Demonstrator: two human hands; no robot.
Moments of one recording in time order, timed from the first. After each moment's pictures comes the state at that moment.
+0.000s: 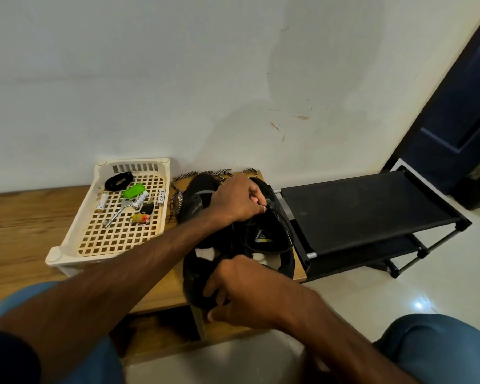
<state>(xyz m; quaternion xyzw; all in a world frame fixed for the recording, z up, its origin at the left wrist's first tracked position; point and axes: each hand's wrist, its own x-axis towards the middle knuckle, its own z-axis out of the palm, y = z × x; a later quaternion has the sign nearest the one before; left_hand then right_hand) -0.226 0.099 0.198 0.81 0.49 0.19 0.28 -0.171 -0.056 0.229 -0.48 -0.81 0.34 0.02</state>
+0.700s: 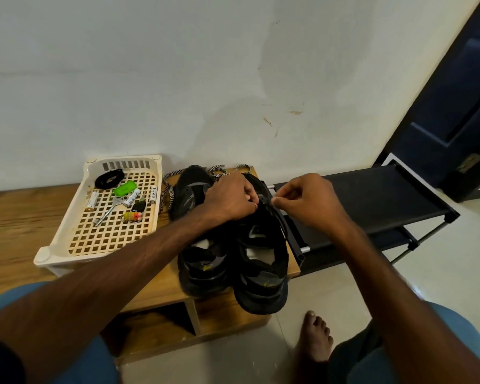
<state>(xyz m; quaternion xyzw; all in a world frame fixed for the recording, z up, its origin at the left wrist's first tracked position) -0.224 0.092 0.203 0.82 0.49 0.16 0.25 -0.064 -0.002 0.232 -0.74 -0.58 0.20 0.29</state>
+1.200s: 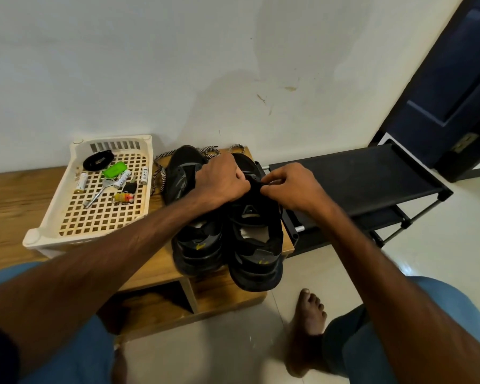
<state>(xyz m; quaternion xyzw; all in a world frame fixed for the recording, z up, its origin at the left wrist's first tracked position) -0.219 0.082 0.198 0.78 0.57 0.17 0.20 -0.074 0.002 0.219 -0.74 -0.56 0.27 0.24</state>
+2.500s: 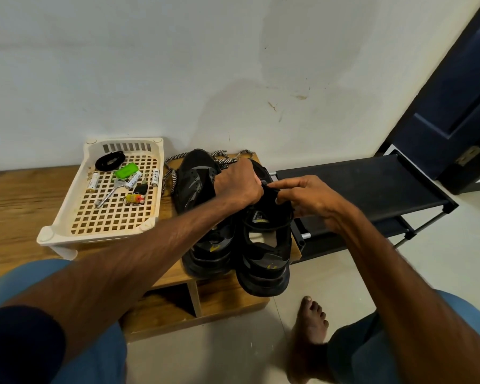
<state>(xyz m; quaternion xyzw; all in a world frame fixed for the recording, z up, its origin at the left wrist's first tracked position) -0.202 0.079 0.199 0.76 0.59 0.16 0.21 -0.053 0.006 0.212 -0.69 -0.45 0.46 0.32</state>
